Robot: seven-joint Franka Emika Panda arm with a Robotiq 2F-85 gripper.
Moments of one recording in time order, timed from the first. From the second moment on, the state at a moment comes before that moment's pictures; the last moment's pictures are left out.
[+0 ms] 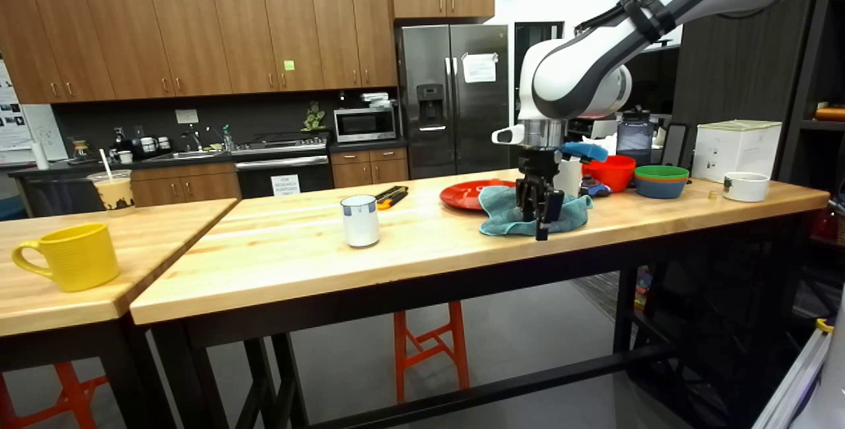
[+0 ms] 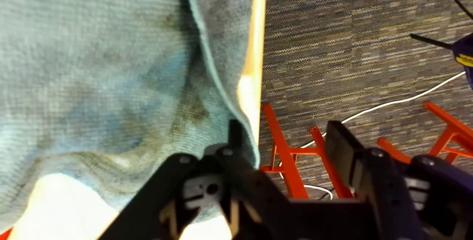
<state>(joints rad) 0.15 -0.24 0.05 -2.45 0.15 2.22 -1.06</state>
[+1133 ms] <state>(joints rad) 0.16 -0.26 0.05 -2.41 0.16 2.21 -1.03</state>
